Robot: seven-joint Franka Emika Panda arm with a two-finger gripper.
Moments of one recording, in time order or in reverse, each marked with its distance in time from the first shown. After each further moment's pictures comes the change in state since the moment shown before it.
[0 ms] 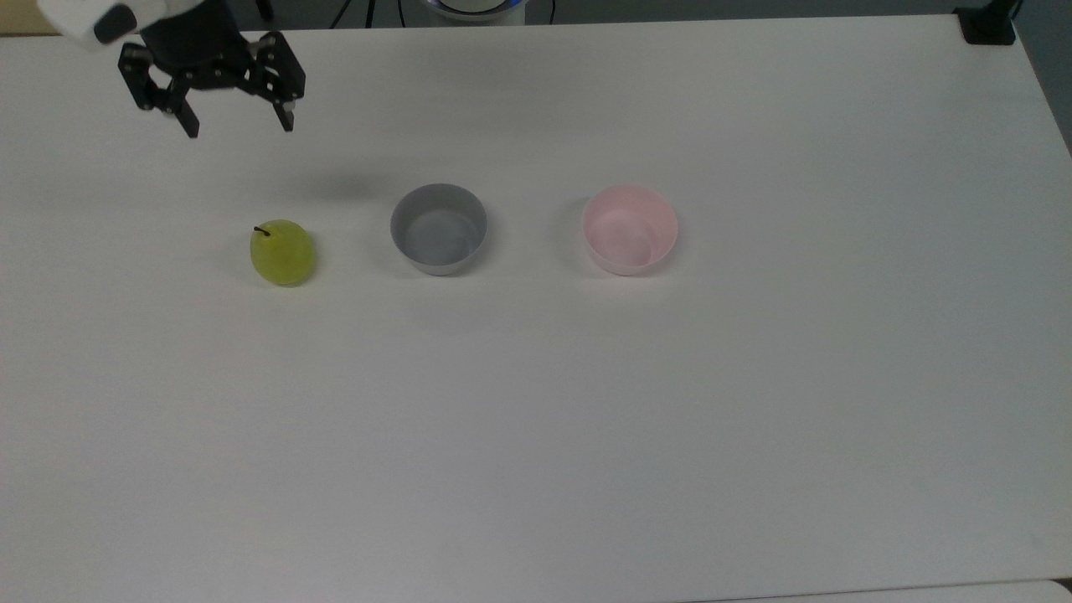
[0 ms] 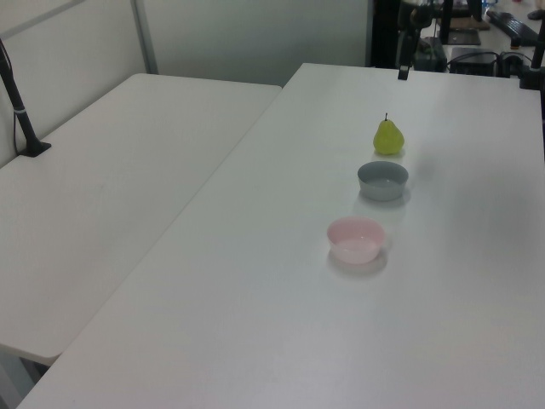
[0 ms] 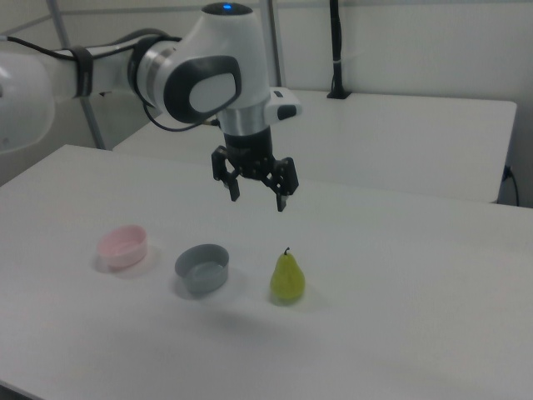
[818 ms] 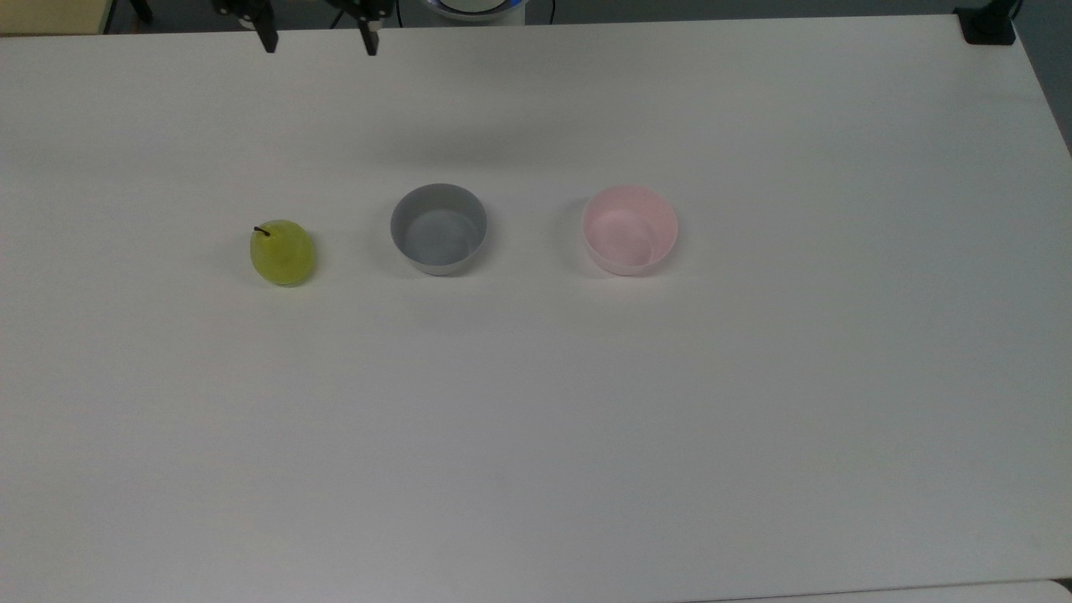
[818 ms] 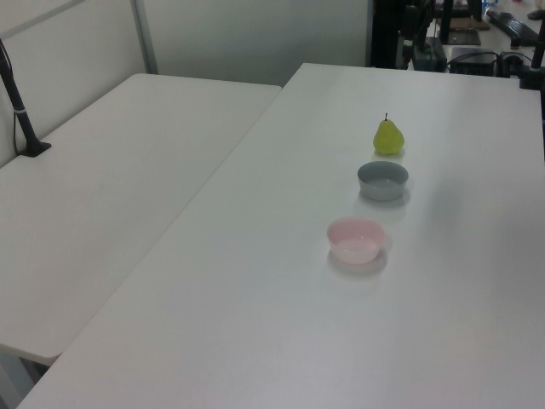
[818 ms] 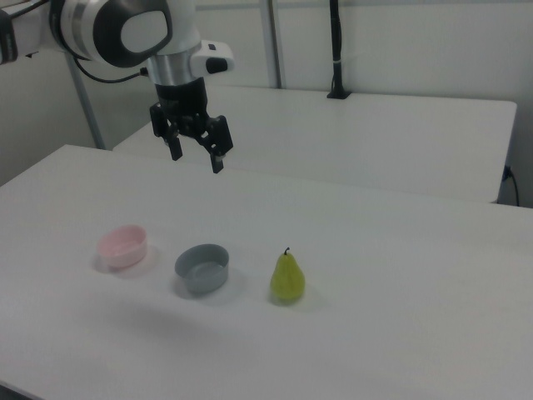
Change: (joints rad) arm 0.104 -0.134 0.066 0.041 -0.054 -0.176 0.319
